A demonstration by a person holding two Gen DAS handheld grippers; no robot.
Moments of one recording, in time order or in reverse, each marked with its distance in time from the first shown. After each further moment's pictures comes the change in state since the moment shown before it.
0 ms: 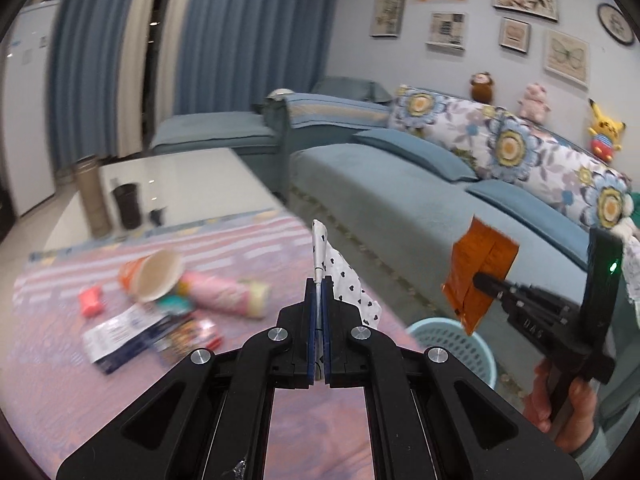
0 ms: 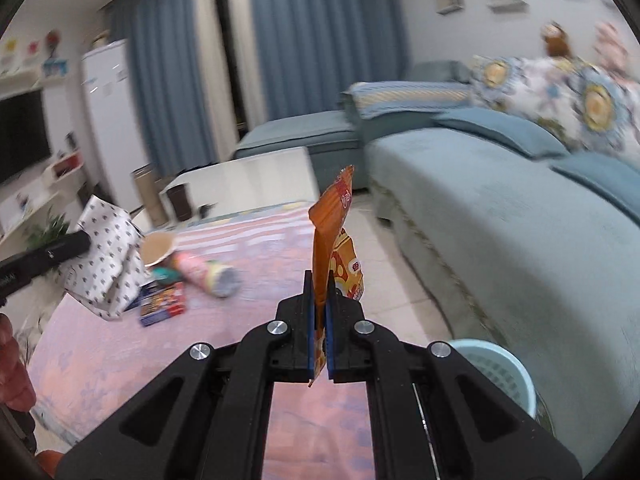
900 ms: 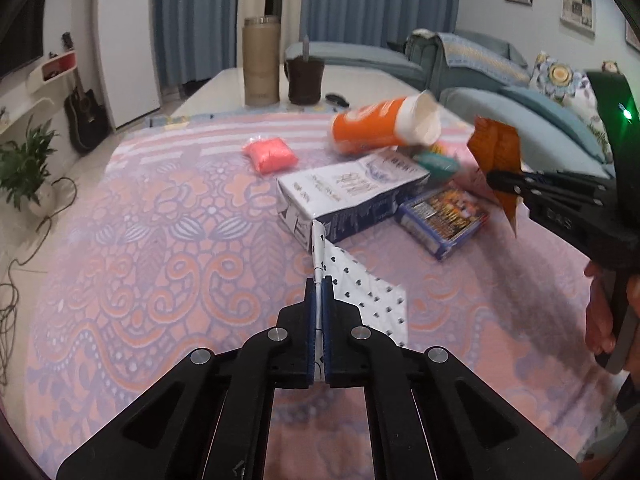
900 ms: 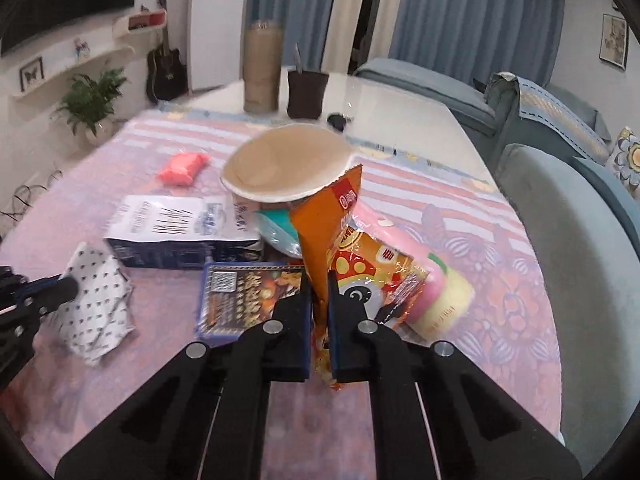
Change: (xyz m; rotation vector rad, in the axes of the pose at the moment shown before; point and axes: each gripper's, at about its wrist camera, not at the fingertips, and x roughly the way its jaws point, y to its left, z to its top) left arm -0.002 0.222 -0.133 -0.204 0.185 0.401; right arm 0.188 0.256 -0.039 -0.471 0.231 0.183
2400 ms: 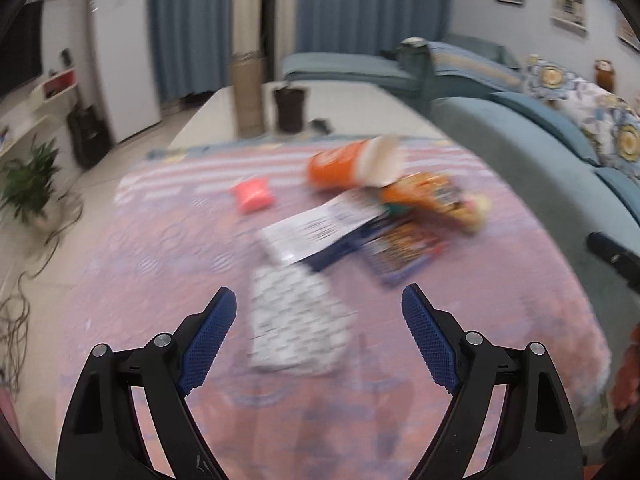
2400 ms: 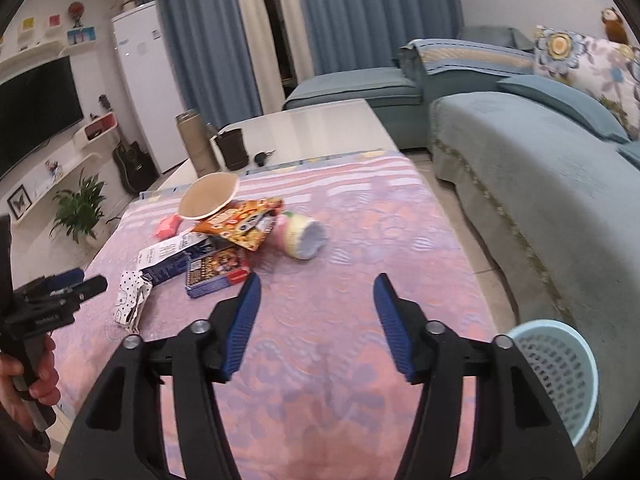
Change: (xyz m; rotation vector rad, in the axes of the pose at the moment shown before) left arm -0.034 -0.029 0.028 0.013 0.010 0.033; right arm -0.133 -0.109 -0.077 0.380 -0.100 0.020
